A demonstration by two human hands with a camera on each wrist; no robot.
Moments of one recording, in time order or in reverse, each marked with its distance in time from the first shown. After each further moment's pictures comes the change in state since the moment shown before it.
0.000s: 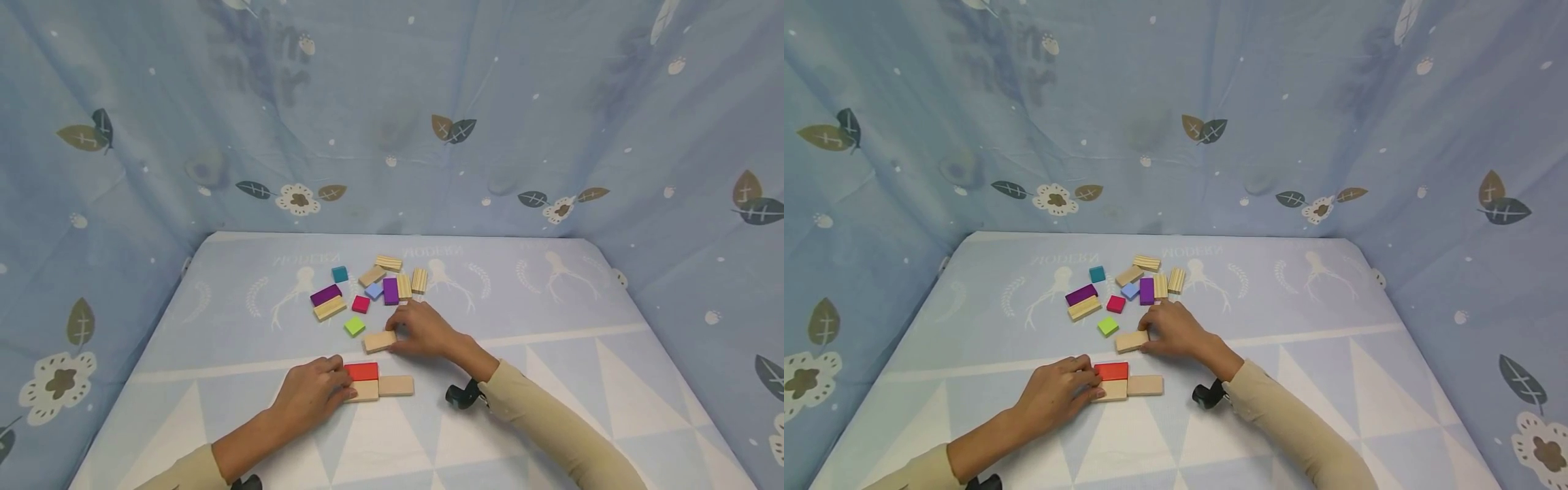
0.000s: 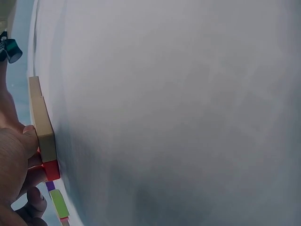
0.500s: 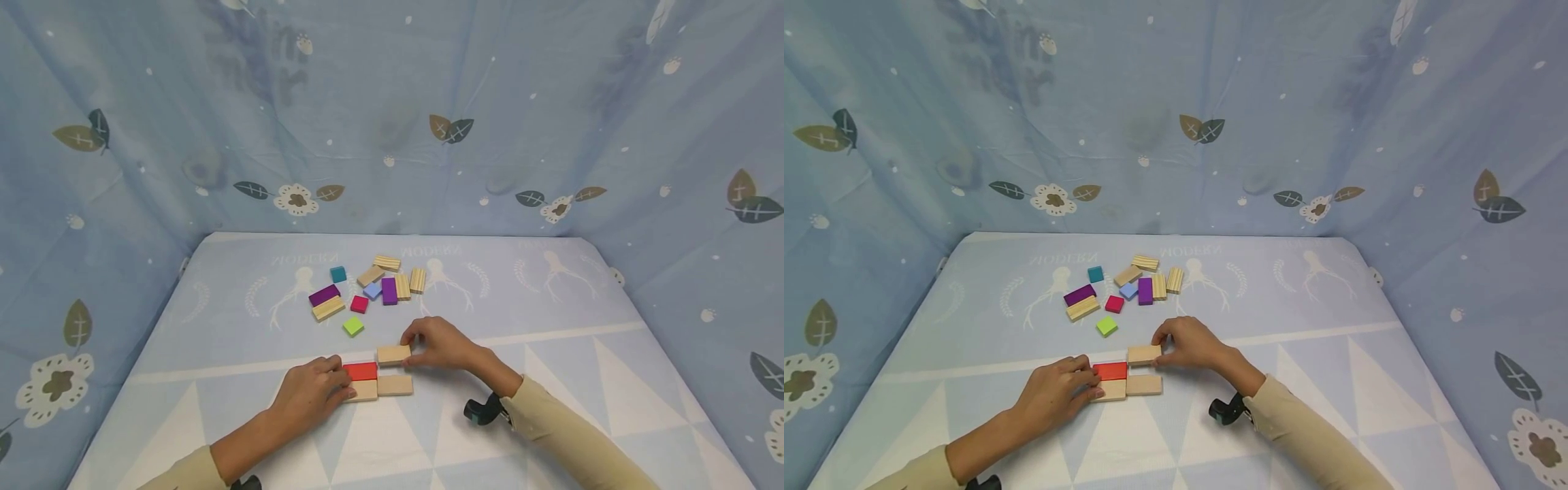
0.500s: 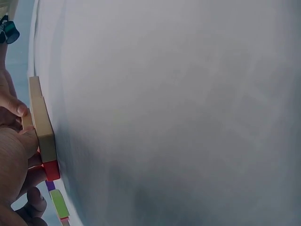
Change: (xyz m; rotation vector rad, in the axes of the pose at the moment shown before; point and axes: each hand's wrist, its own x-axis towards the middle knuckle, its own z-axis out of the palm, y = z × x) left_hand -0.001 0.000 0.002 -0.012 0.021 0.000; right_hand -0.040 -0.003 -0.011 0.242 -0.031 0.082
